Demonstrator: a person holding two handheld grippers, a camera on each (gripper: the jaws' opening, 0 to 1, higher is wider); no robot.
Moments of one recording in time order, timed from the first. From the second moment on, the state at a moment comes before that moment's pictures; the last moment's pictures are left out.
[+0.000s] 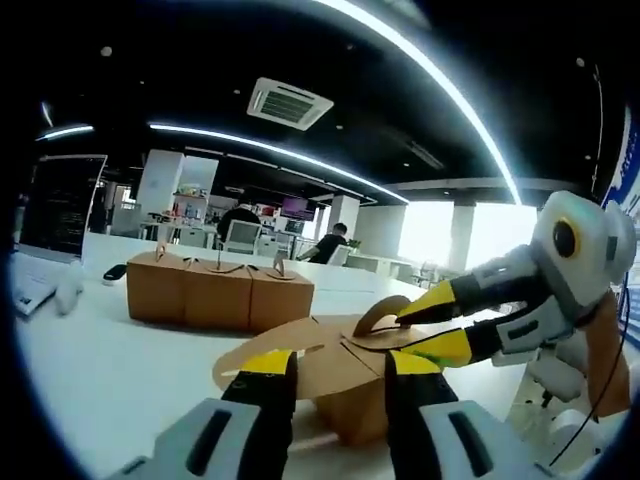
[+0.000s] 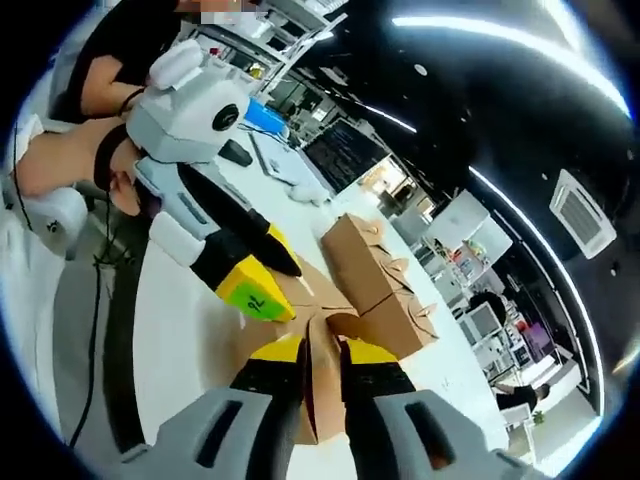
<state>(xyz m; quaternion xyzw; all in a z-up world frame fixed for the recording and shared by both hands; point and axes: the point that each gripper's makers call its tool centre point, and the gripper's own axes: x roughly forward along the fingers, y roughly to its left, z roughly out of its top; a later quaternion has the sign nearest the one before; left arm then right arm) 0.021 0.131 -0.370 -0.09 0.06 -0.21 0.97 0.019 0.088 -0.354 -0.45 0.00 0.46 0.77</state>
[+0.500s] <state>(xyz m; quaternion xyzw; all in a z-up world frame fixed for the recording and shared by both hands) 0.020 0.129 -0.372 -0.10 0.07 -0.22 0.97 0.018 0.093 -0.360 -0.46 -0.01 0.47 0.76</state>
